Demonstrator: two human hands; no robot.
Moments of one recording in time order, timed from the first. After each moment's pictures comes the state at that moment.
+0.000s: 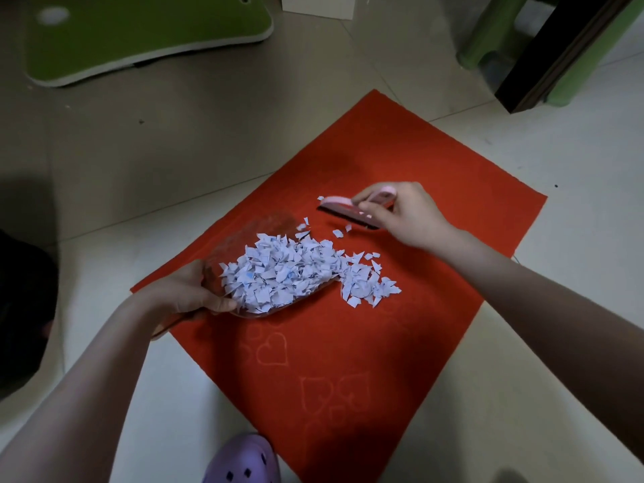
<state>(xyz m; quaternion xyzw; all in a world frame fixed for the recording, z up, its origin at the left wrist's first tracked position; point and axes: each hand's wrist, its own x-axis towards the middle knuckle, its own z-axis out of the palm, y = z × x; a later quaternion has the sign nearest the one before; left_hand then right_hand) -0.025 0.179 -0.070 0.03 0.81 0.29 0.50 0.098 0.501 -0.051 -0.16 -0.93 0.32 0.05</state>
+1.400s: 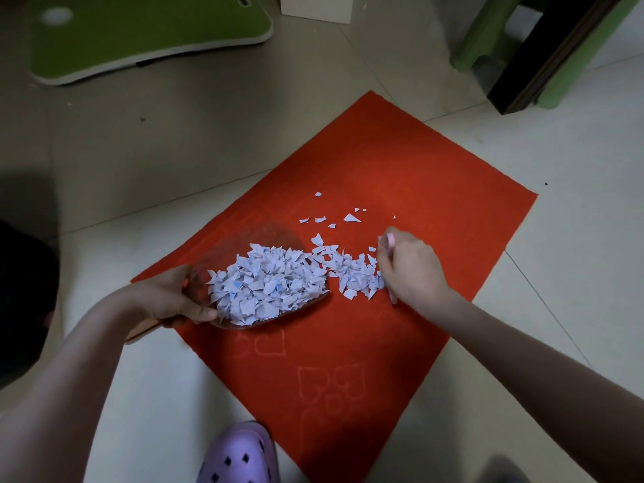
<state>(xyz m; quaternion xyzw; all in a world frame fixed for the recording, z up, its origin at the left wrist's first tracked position) -0.017 0.152 -0.052 0.08 0.80 0.26 0.54 0.167 0.454 -0.082 -0.25 -0.95 0.18 0.05</state>
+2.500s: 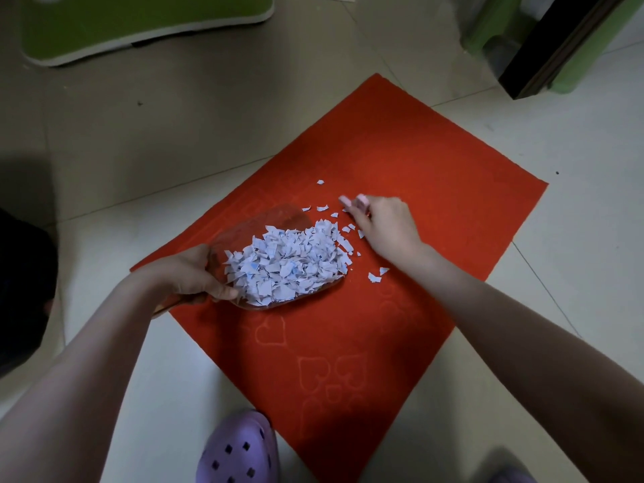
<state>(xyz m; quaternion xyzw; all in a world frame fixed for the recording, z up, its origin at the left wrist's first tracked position) -0.020 0.186 -0.063 0.05 0.82 0.23 0.52 0.106 0.463 -0.094 -0.21 -0.95 0.23 0.08</state>
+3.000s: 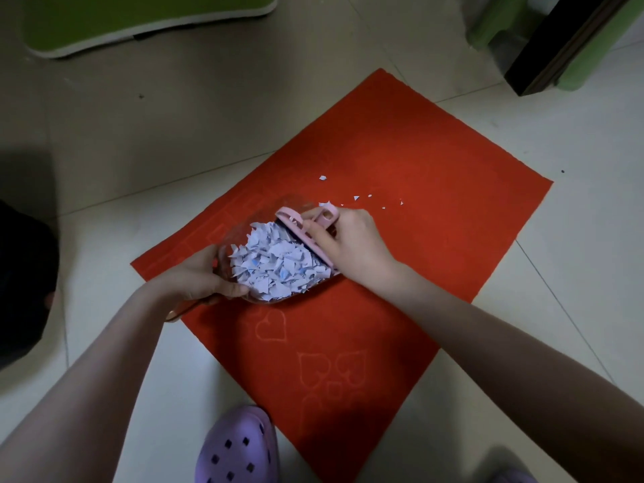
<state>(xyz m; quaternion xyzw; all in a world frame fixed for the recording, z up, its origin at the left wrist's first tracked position) -0.006 0.178 -0.095 0.06 0.81 0.34 0.47 0.114 0.401 -0.063 -0.12 -0.91 0.39 0.08</state>
